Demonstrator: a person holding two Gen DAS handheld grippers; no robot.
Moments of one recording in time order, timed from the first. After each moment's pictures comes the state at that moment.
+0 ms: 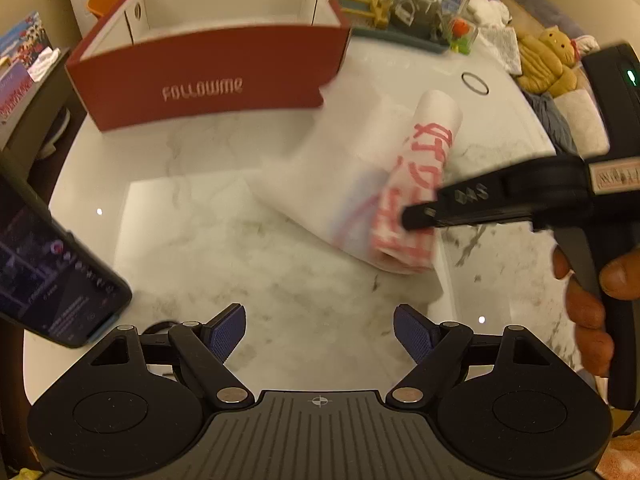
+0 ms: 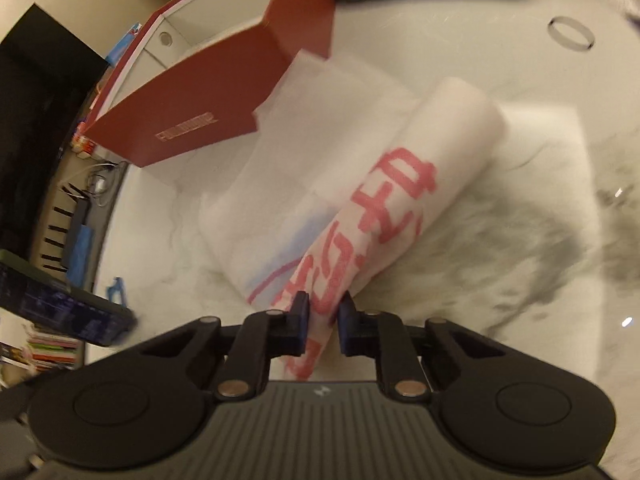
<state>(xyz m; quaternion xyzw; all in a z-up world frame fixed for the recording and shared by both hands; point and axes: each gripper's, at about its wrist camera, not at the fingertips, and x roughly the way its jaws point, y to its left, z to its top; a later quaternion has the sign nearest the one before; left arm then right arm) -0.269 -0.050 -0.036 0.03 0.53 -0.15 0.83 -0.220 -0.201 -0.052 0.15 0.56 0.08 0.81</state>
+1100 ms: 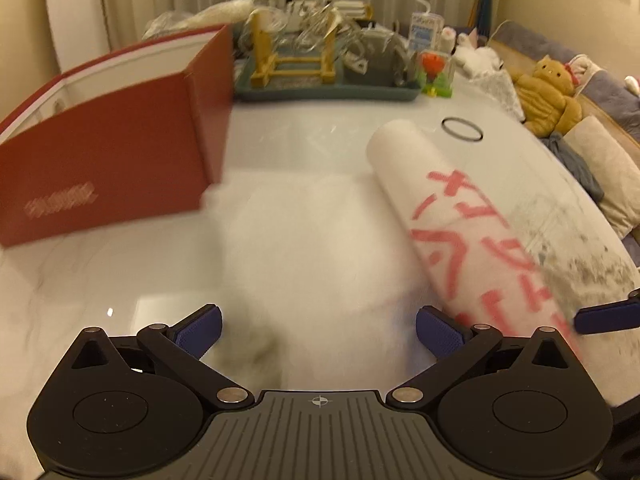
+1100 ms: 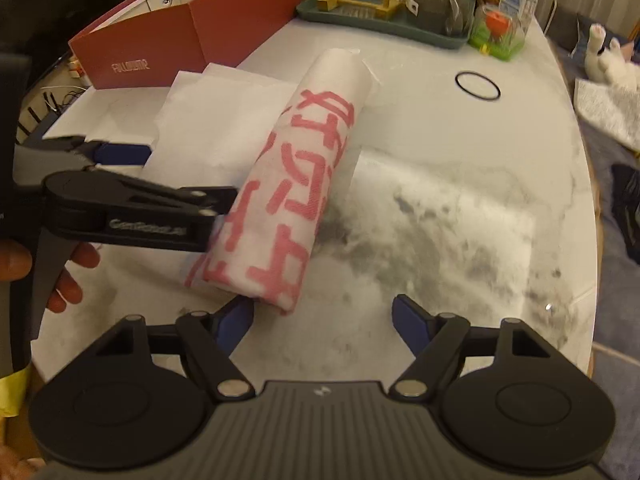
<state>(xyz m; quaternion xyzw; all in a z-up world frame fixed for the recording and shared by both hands) -0.200 -0.184 -0.107 0.07 0.38 -0.15 0.91 -0.249 -0.283 -0.057 -0.04 0.51 0.09 0.86</state>
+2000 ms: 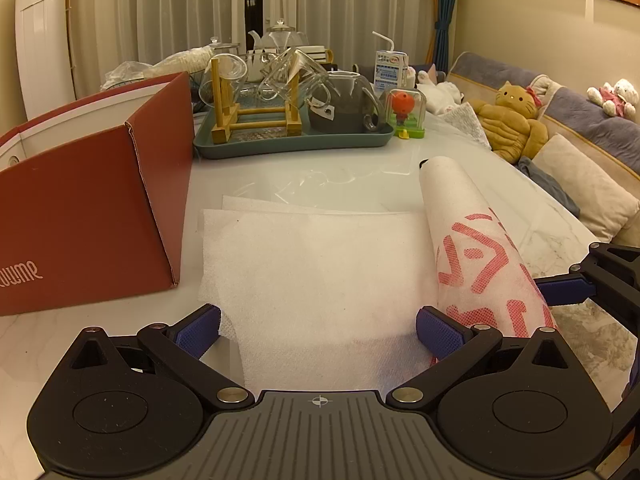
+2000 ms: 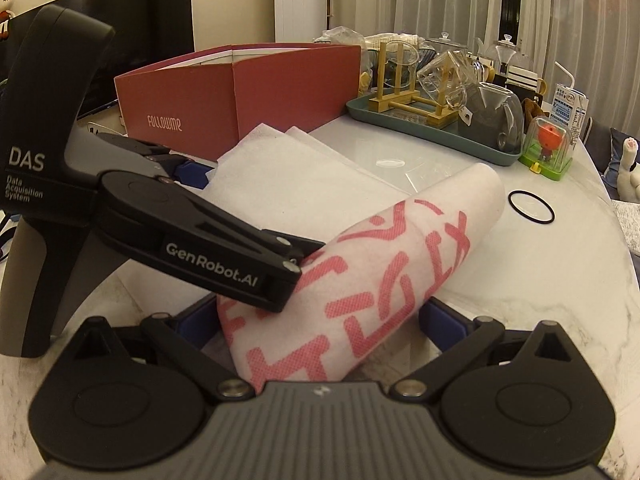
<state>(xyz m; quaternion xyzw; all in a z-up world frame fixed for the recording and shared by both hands) -0.177 -0.189 -0.113 0.08 0.32 -0.19 0.92 -0.230 -0.289 -0.087 -0.08 0.34 0.19 0.92</state>
